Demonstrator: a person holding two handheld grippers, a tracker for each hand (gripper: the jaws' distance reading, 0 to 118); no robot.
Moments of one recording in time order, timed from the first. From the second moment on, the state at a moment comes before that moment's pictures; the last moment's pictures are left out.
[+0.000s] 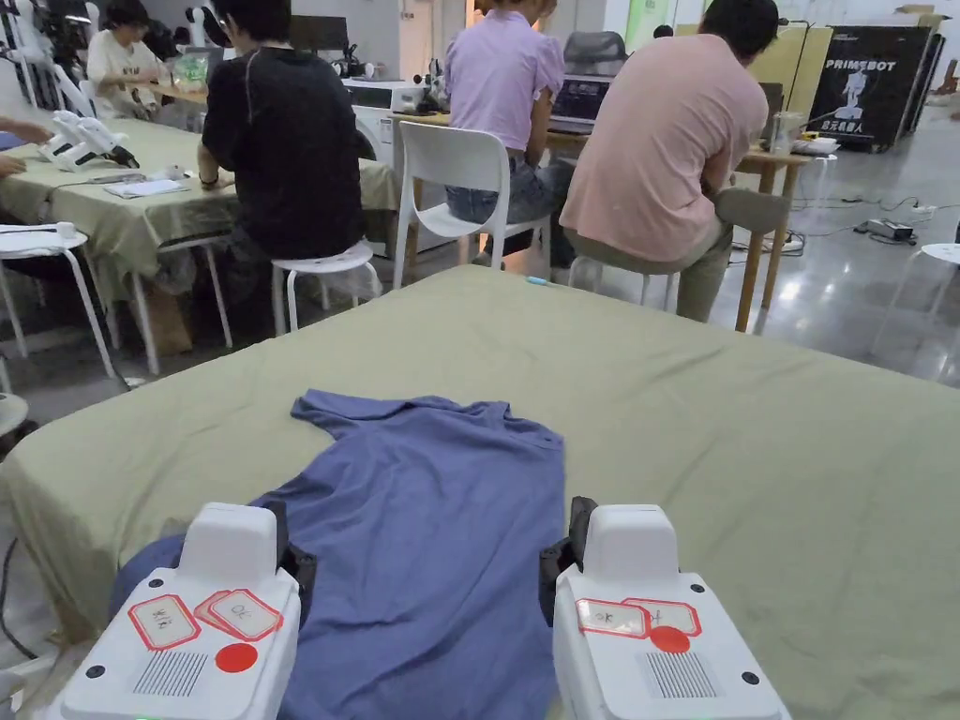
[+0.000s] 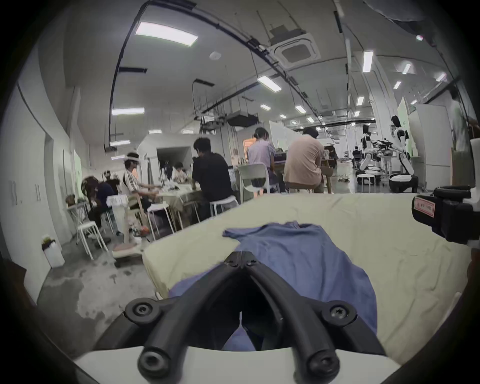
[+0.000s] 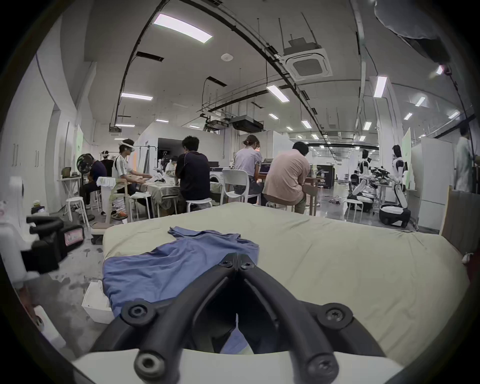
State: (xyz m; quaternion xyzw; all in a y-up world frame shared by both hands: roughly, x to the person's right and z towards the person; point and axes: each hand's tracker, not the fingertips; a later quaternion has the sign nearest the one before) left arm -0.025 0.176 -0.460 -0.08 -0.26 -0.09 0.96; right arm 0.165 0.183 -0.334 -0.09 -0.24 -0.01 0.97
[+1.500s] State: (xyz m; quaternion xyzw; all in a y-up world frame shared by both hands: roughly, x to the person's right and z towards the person) left arm 0.364 0.250 -0.445 -0.28 -0.64 -0.13 0.70; right arm 0.330 0.211 -0.145 -0.14 -0.49 -0.03 0.86
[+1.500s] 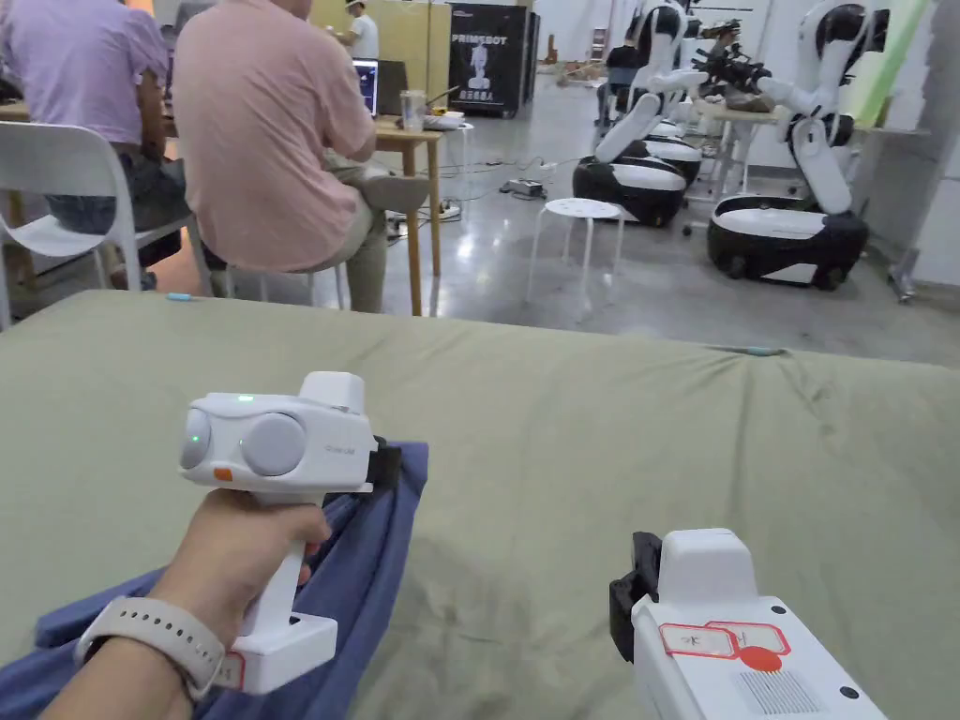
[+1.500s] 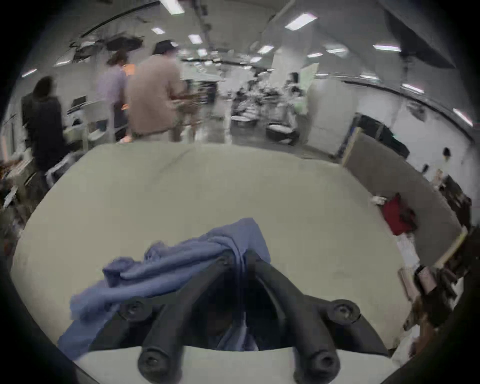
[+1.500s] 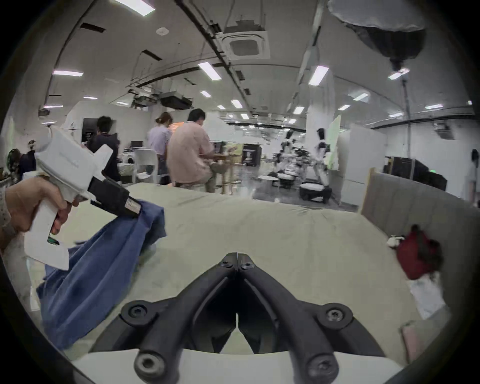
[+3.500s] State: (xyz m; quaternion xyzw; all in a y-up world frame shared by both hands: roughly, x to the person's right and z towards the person) left arm 0.530 0.150 -0.441 -0.37 -0.51 -0.30 0.72; right arm 0.398 0.164 -0.068 -0.19 -0.53 -0.10 0.82
